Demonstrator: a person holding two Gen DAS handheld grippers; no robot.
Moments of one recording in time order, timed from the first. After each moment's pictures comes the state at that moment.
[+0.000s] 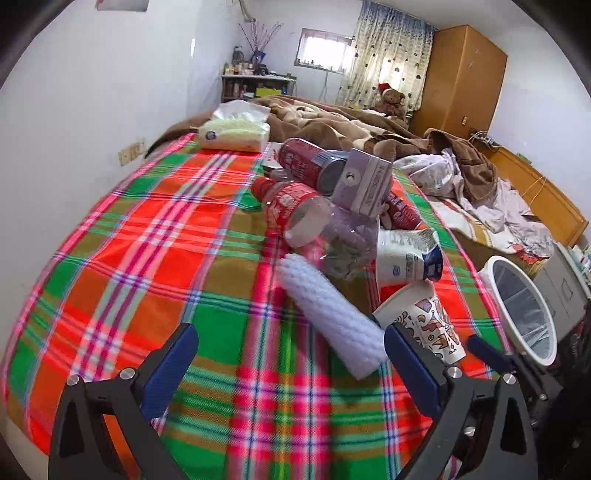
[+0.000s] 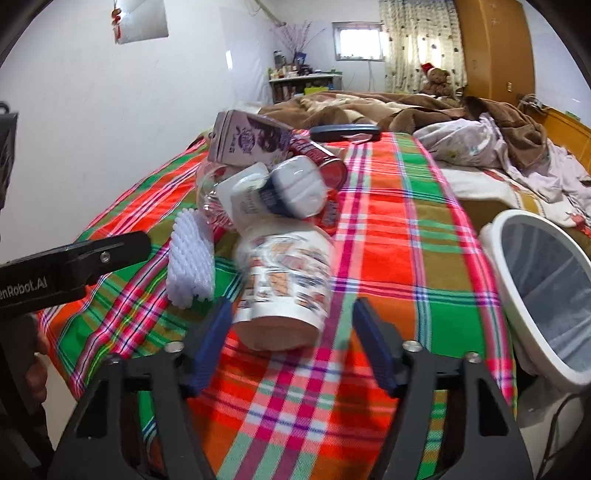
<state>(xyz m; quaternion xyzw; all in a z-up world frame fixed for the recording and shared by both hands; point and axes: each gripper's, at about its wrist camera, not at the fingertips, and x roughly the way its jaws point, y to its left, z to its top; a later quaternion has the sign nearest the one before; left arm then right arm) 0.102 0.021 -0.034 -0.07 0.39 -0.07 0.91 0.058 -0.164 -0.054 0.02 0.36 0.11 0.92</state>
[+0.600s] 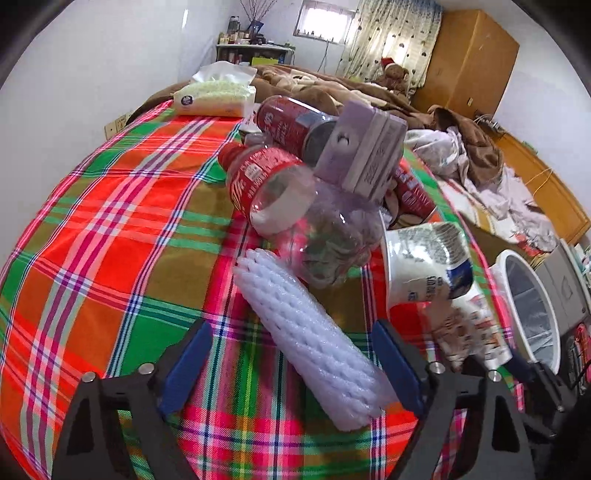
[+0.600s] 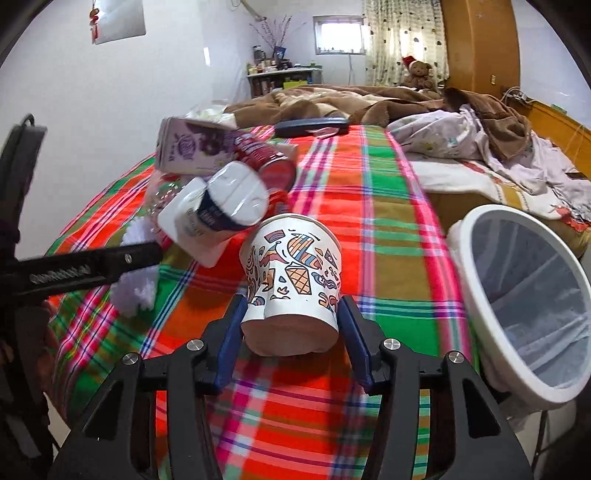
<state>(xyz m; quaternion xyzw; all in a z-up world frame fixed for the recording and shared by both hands) 0.150 -0.004 -0.064 -0.07 0.45 -0.07 0.89 0.053 -0.191 -0.048 0.02 0.37 0.07 0.93</state>
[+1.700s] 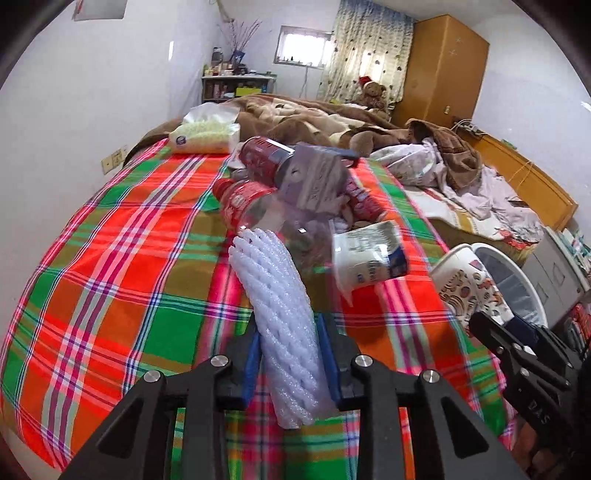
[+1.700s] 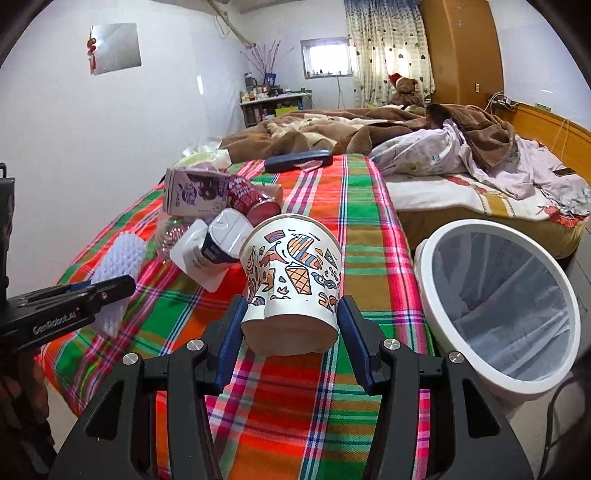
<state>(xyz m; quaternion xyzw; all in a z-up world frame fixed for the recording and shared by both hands) 0.089 -0.015 -0.026 -0.05 0.39 -0.09 0.91 0.050 -0.219 -0.028 0.04 0.33 0.06 0.94</state>
